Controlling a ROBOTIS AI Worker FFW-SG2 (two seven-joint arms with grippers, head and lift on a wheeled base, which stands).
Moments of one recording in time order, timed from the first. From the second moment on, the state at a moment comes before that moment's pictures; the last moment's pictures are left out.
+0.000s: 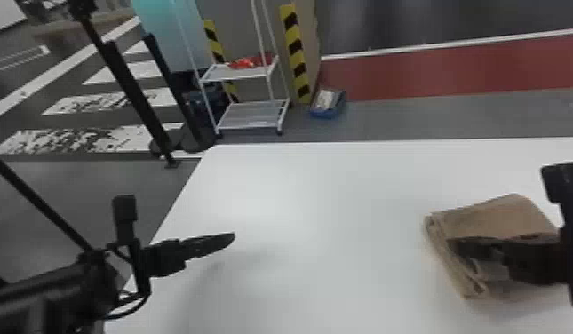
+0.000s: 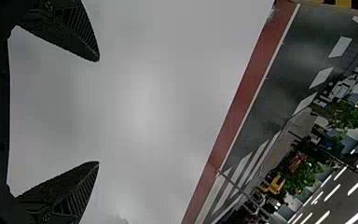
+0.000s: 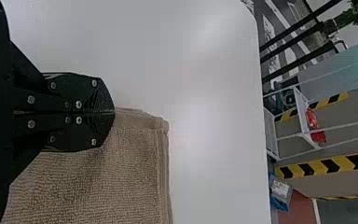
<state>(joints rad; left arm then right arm) 0.08 0.25 0.58 -1.83 0.16 1.07 -0.96 -0.09 0.00 0.05 -1.87 0.20 1.15 0.84</state>
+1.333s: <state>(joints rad) 0.05 0.27 0.58 -1.78 0.16 1.06 -0.95 -0.06 -0.16 -0.21 -1.95 0.17 1.38 0.88</state>
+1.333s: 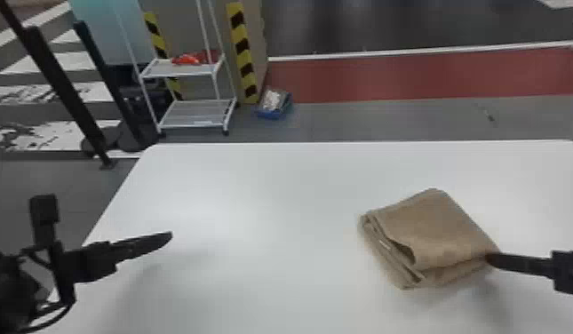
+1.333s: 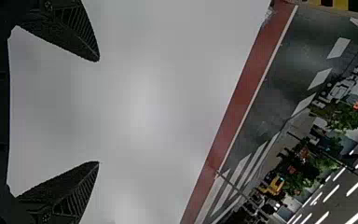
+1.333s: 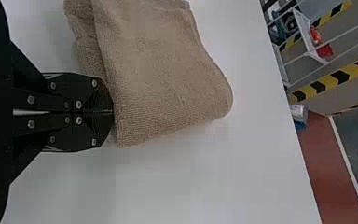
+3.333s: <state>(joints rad) 0.09 0.27 0.61 -1.79 0.18 1.06 -0.96 -0.33 0.00 -0.03 -1.61 0.32 1.12 0.71</state>
